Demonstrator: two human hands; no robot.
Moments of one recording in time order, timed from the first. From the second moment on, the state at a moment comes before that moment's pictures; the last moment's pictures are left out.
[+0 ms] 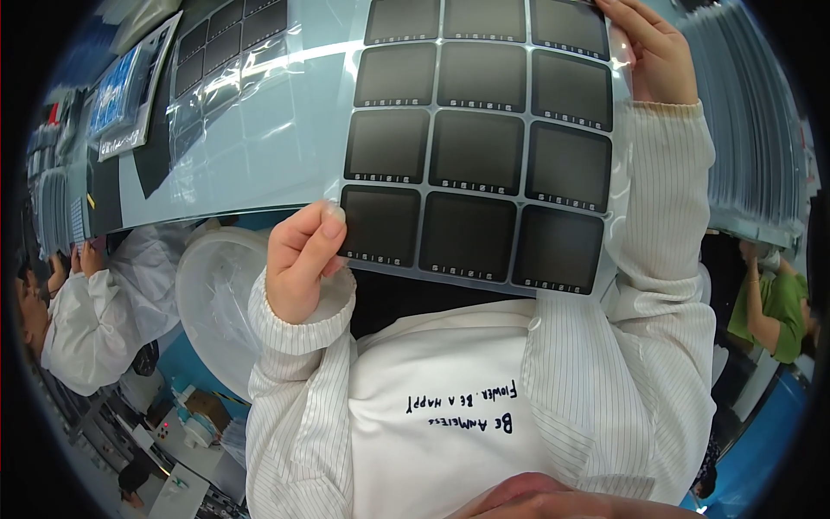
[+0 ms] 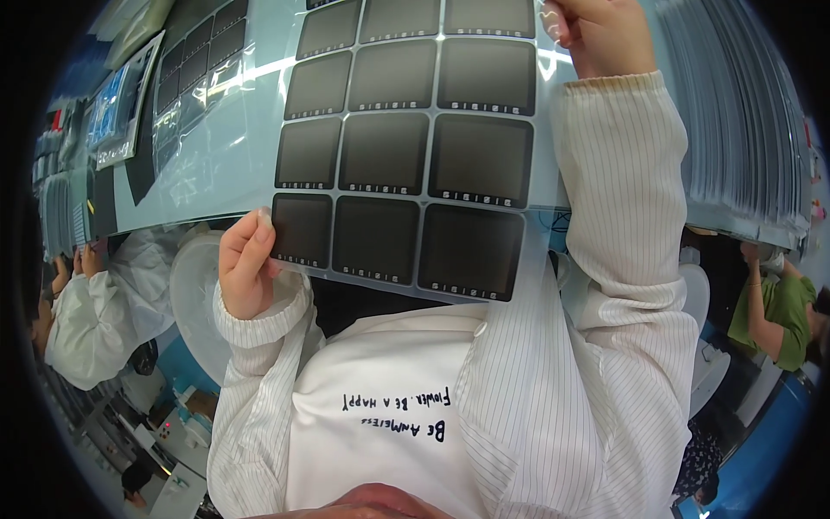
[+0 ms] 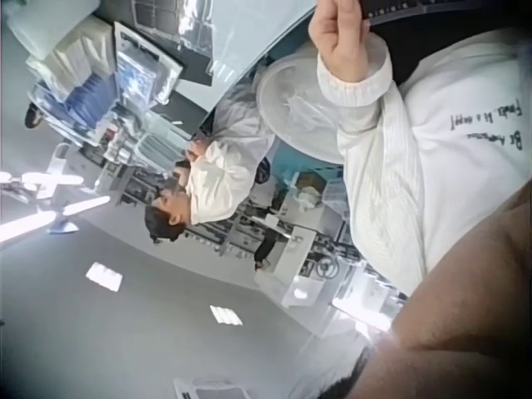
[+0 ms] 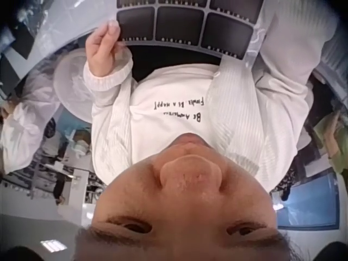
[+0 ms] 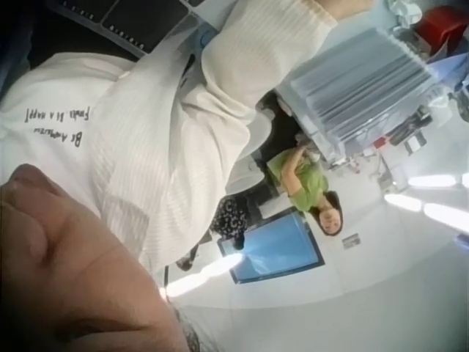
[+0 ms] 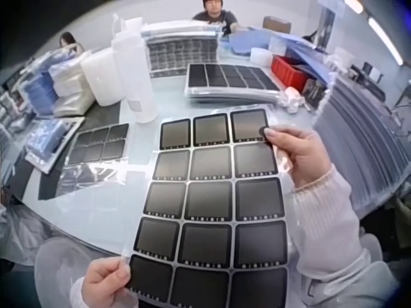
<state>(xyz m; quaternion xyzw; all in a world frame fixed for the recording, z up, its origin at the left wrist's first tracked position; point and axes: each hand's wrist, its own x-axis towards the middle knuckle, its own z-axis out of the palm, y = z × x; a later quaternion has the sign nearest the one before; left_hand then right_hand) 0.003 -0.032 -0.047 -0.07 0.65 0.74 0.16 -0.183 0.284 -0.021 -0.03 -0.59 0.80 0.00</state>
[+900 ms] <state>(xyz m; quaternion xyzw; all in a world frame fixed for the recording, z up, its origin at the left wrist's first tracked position) -0.001 -0.035 -0.060 0.04 0.69 0.71 0.12 -0.183 0.288 -0.020 -0.03 -0.63 0.78 -0.02</state>
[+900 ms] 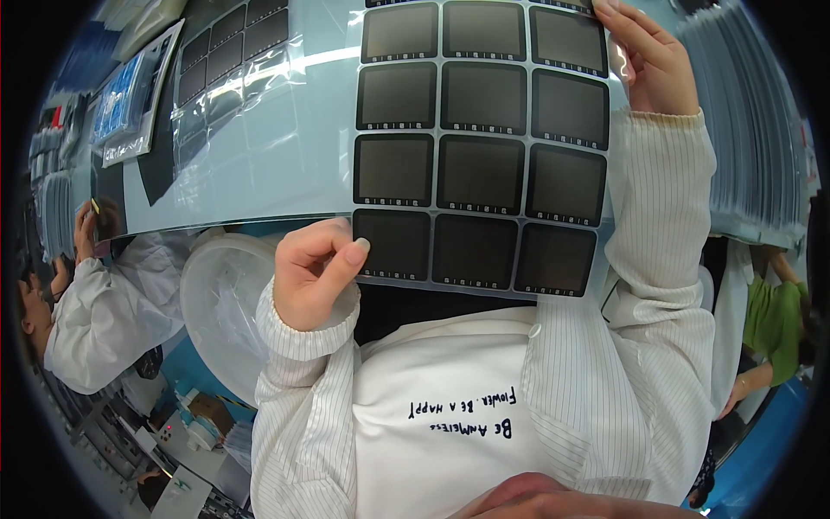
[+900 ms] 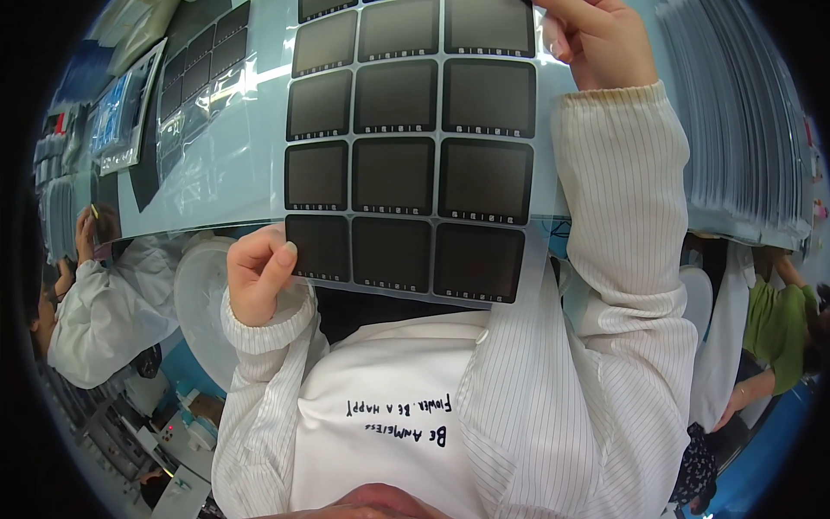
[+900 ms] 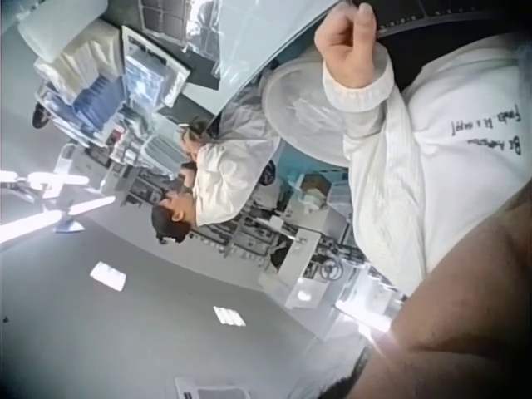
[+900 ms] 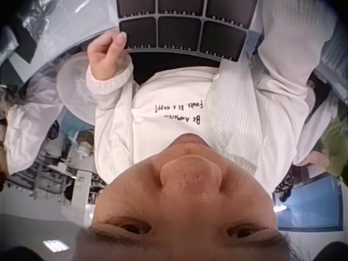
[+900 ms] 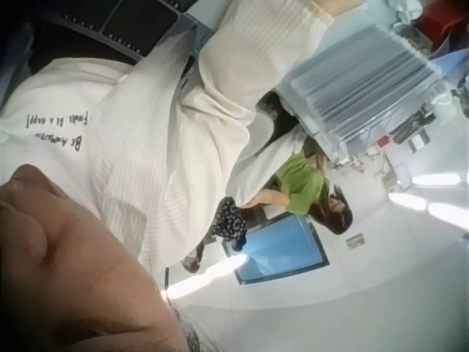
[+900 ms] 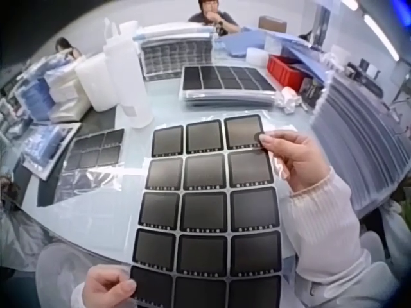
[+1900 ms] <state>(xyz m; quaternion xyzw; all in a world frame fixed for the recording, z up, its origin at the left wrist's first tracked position) -0.004 -0.015 -0.052 0.00 0.80 0.60 0.02 -0.177 0.274 -0.028 -0.04 -0.71 0.70 0.04</state>
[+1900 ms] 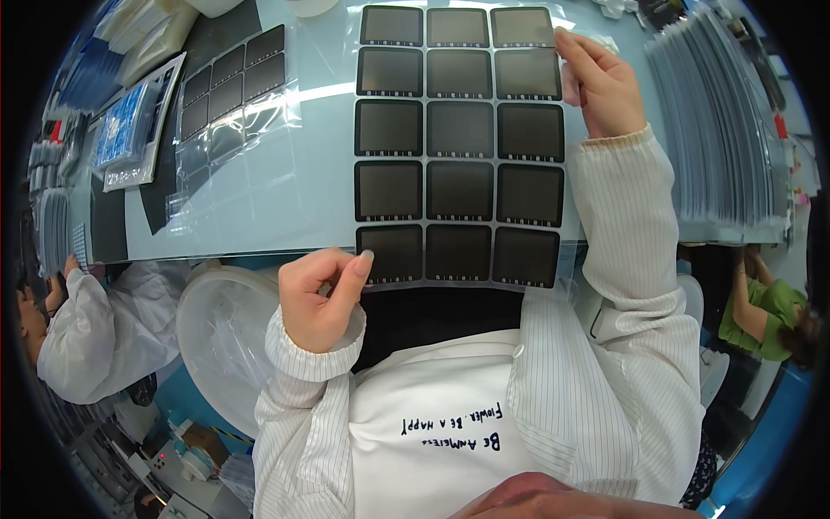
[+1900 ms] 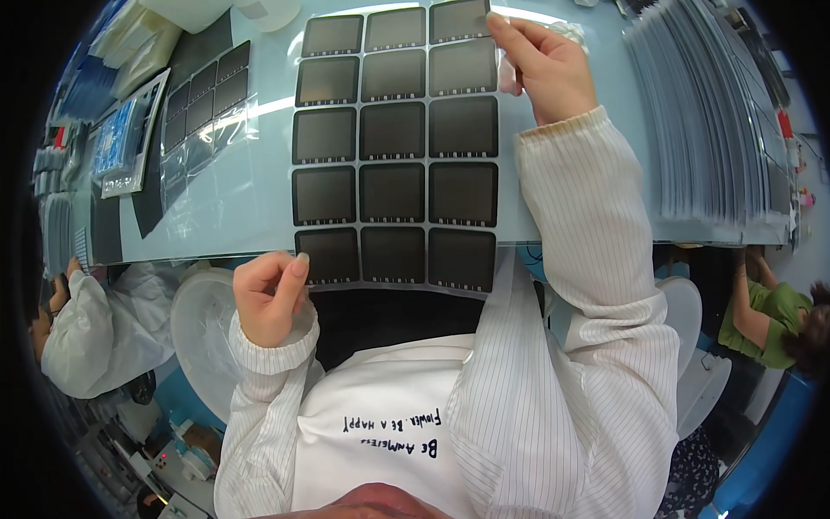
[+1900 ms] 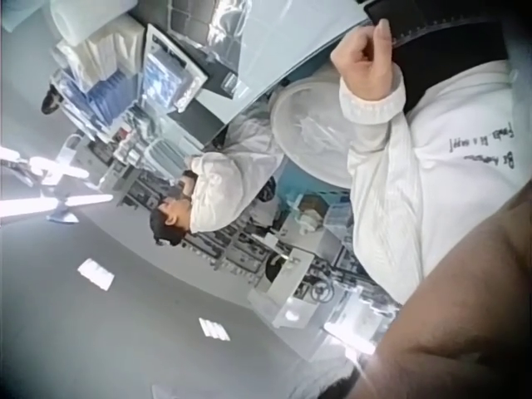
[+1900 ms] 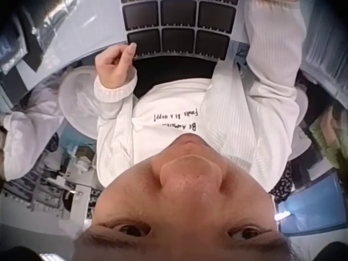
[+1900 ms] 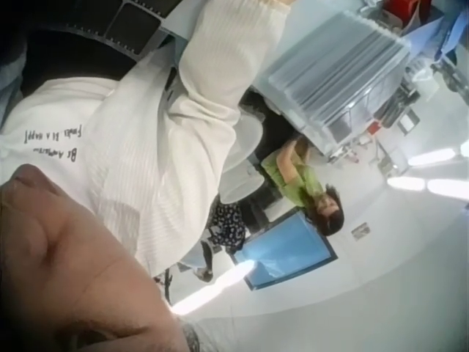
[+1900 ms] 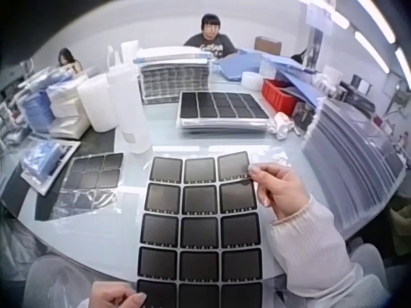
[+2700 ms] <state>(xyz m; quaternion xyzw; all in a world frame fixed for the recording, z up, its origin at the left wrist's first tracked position) -0.032 0.009 -0.051 -0.02 0.91 0.40 -0.06 -0.166 0.319 -0.032 0.19 -0.90 0.38 0.11</state>
